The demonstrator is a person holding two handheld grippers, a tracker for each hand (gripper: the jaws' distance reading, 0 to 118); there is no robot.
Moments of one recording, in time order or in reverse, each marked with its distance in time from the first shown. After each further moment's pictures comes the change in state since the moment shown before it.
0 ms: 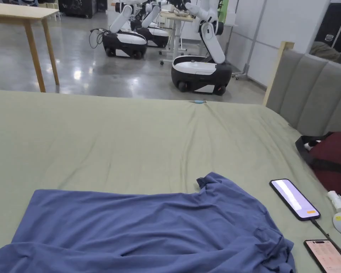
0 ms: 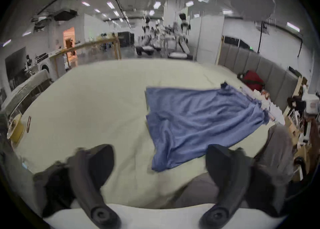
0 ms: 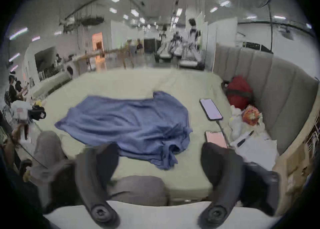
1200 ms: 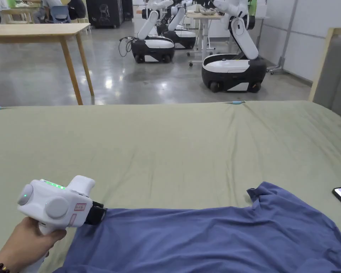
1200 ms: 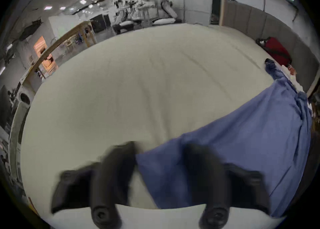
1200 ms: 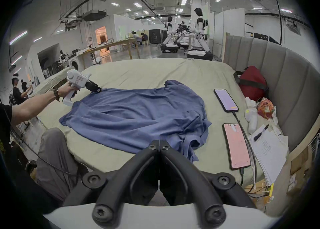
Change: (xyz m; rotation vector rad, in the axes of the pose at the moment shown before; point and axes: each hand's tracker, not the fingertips) left arm -0.027 0.123 -0.353 -0.327 -0.057 -0.311; right arm -0.020 0.011 -0.057 -0.171 0.050 0.003
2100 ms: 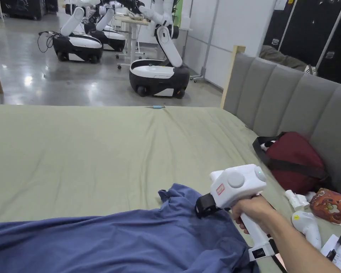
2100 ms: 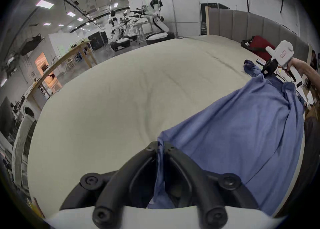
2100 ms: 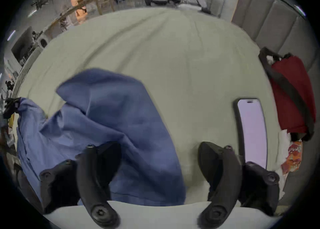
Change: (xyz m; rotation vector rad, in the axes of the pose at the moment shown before) left arm 0.047 -0.010 0.068 0.075 0.044 -0.062; right arm 0.151 0.142 -0.346 -0.527 -0.120 -0.029
